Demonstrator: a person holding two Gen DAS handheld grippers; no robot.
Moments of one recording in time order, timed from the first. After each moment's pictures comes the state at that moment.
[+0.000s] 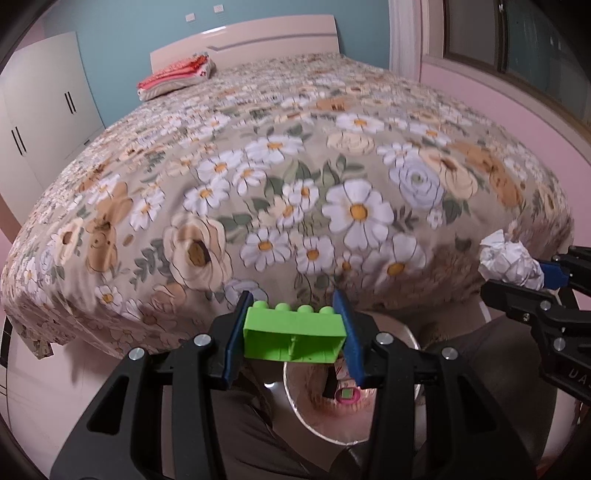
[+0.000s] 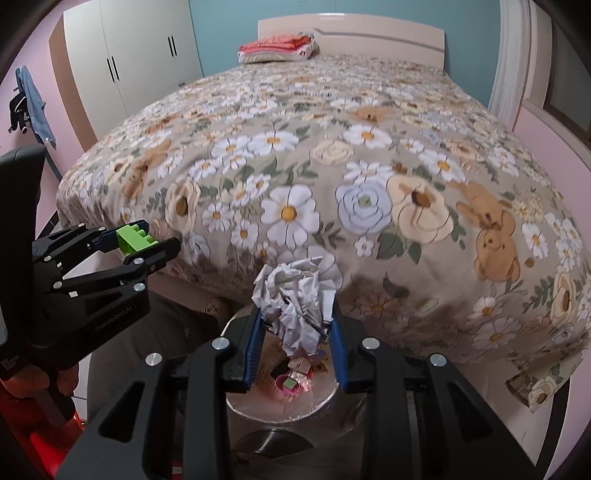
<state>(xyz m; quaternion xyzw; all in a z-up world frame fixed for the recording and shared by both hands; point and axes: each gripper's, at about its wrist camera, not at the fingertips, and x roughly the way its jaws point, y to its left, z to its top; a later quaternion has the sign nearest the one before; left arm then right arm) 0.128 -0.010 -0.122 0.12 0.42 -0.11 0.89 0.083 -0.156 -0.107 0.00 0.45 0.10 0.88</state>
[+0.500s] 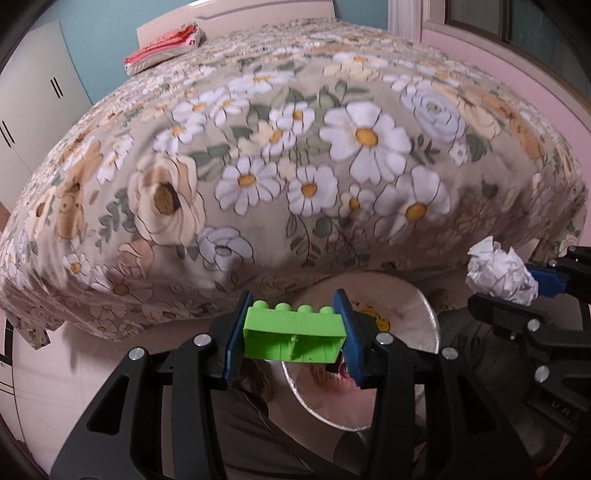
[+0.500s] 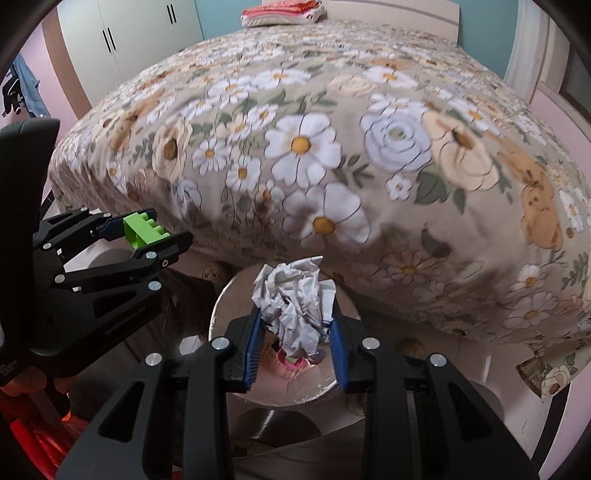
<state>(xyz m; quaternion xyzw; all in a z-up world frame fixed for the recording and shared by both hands) 0.142 -0.011 -0.185 0.13 0.48 -0.11 0.86 0.098 -0.138 -0.170 -0.01 0.52 0.11 0.85</state>
